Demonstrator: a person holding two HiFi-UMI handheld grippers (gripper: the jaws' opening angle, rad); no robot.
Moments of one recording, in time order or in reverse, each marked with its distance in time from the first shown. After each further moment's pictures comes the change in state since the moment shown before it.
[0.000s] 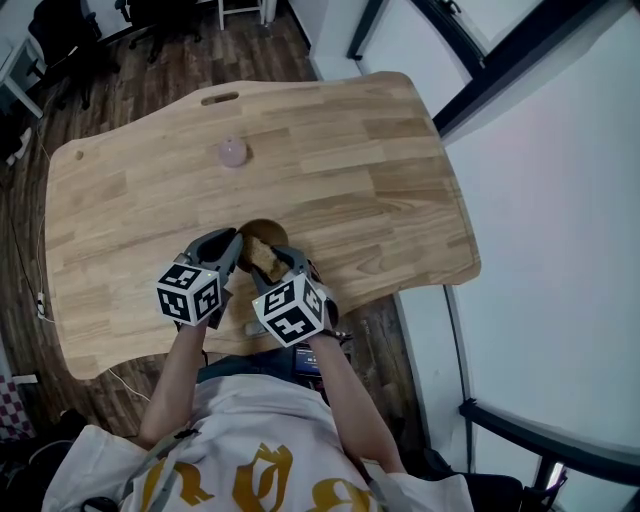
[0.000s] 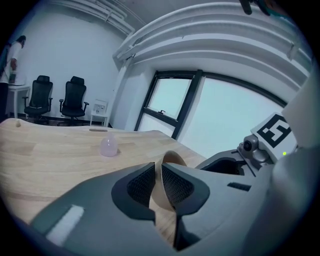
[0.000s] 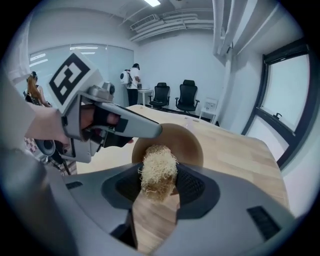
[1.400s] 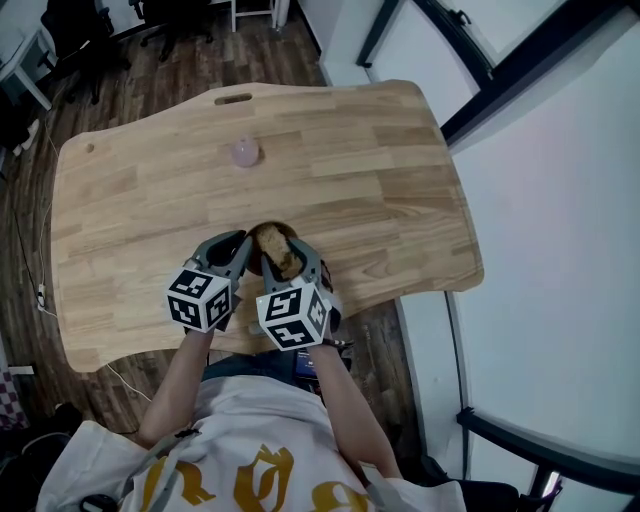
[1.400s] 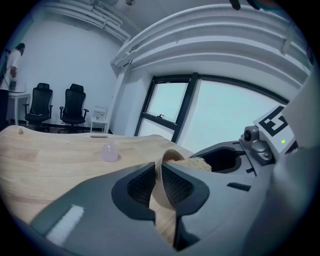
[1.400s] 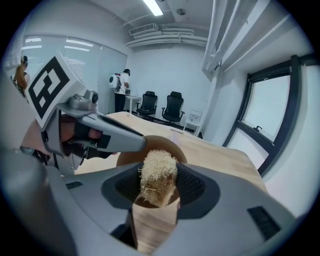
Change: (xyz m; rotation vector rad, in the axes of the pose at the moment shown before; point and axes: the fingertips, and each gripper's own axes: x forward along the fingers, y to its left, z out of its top) left arm -0.014 -0.010 0.004 0.047 -0.054 0.013; right arm -0.017 -0.016 0.025 -0.022 -0.110 -0.215
